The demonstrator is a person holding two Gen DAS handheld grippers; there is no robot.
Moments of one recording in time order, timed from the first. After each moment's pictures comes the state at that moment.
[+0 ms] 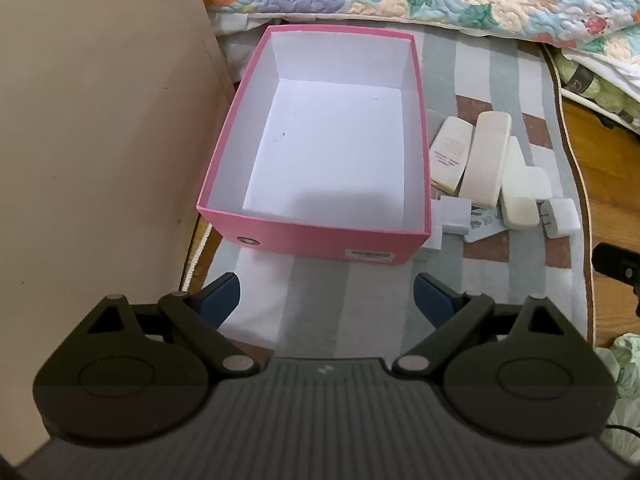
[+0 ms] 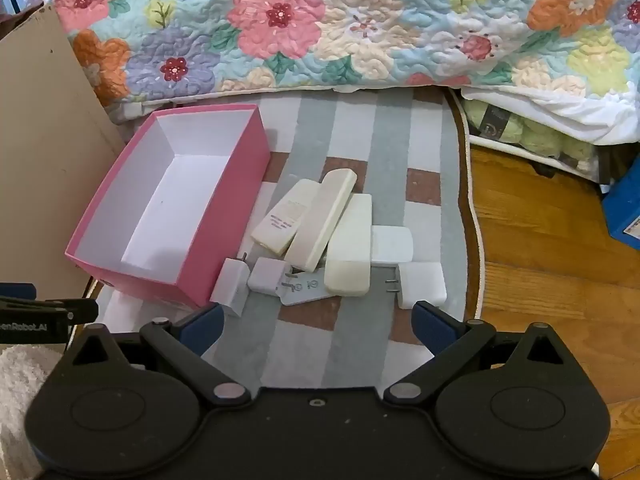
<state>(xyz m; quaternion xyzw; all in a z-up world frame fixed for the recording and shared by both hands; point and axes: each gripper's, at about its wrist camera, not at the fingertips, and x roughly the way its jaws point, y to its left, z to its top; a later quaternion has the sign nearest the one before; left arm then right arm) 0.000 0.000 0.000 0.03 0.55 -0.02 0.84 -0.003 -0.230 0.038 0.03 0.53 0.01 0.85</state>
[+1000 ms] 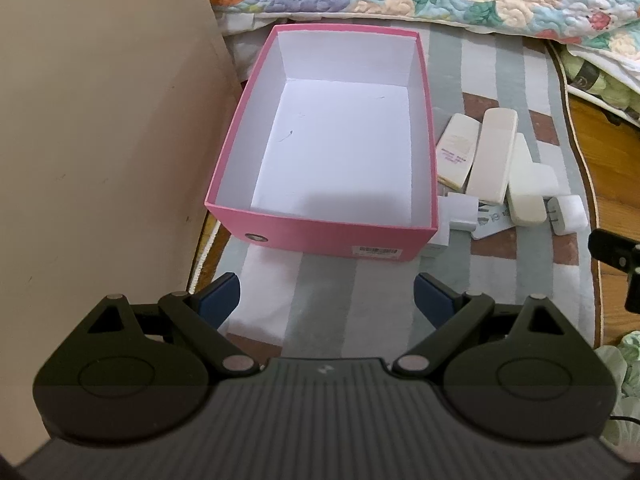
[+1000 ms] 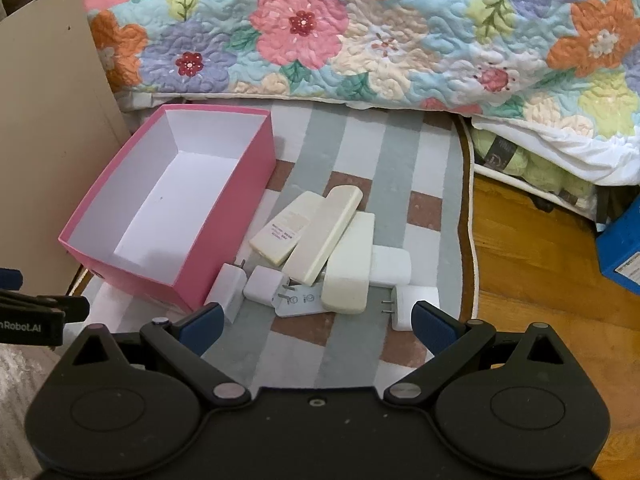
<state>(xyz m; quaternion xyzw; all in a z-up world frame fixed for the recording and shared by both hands) -0.004 -0.001 -0.001 0.04 0.55 0.00 0.84 0.002 -0.218 0.040 -0.02 0.51 0.02 0.86</state>
